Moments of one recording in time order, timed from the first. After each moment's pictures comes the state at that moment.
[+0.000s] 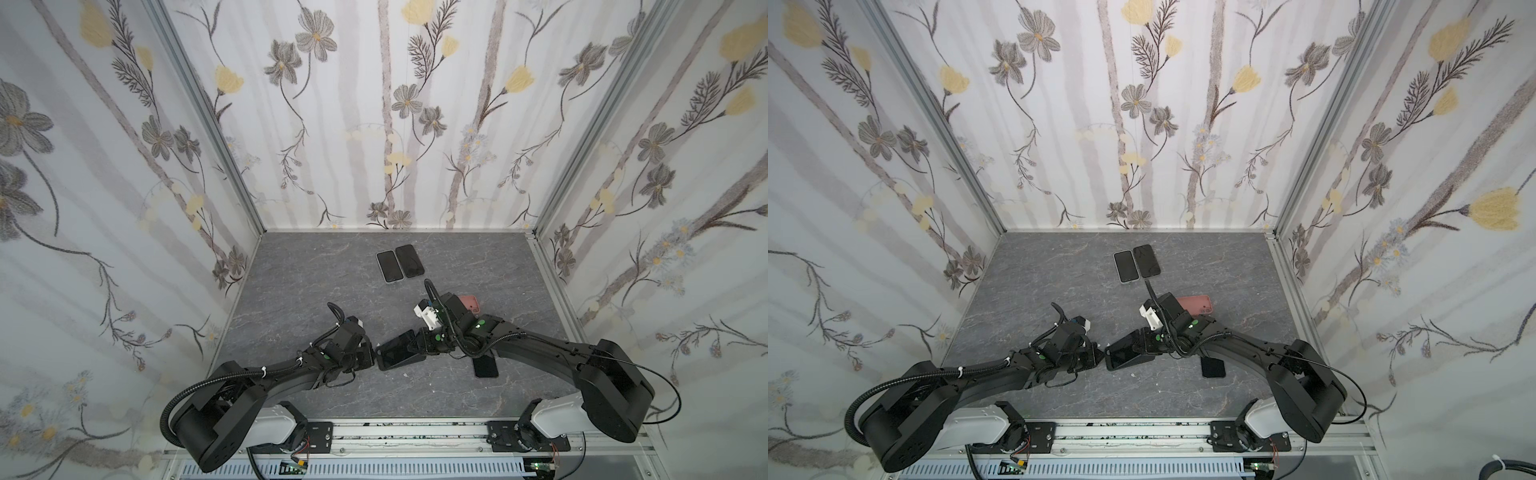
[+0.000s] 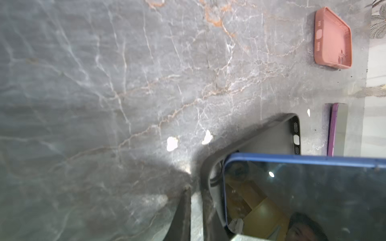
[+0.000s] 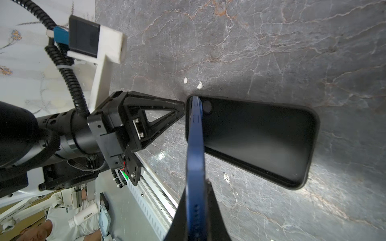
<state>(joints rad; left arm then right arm) -0.69 1.29 0.38 0.02 0.15 -0.84 0.78 1.44 0.81 -0.29 -0.47 0.69</state>
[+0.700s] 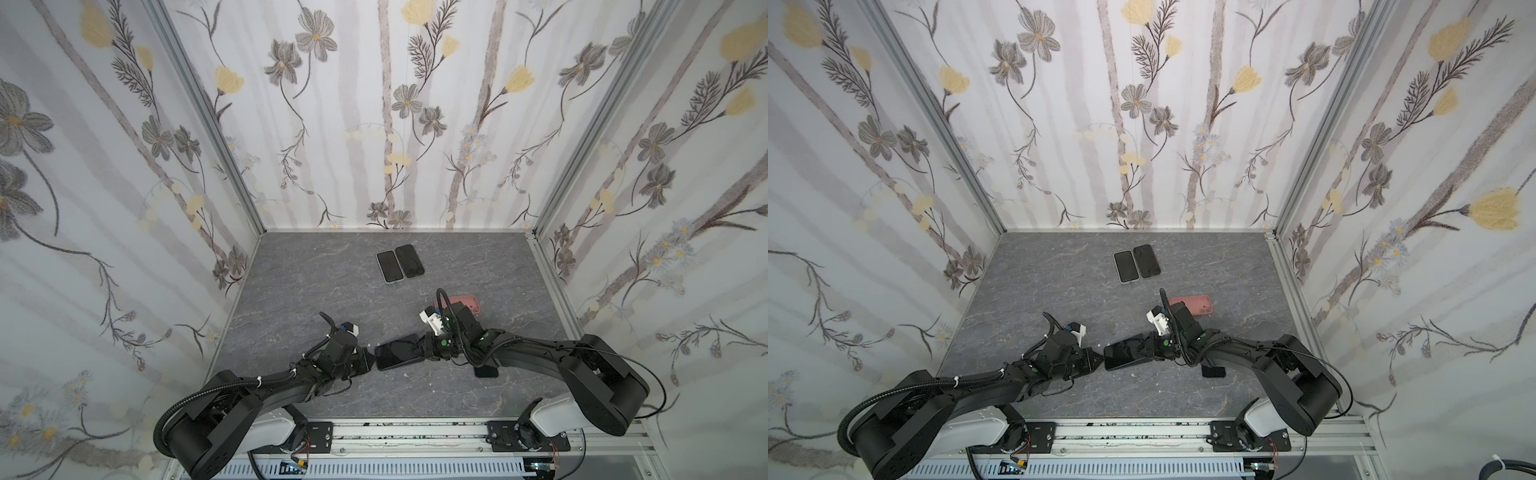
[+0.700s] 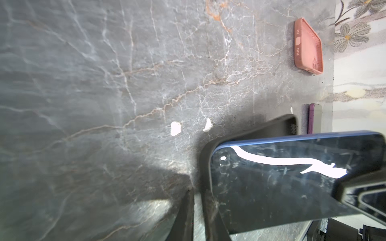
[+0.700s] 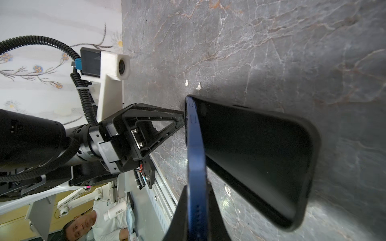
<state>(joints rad) -0.68 1.22 0.22 0.22 0.19 -0.92 0.71 1.49 0.57 0.12 -0.63 0.81</state>
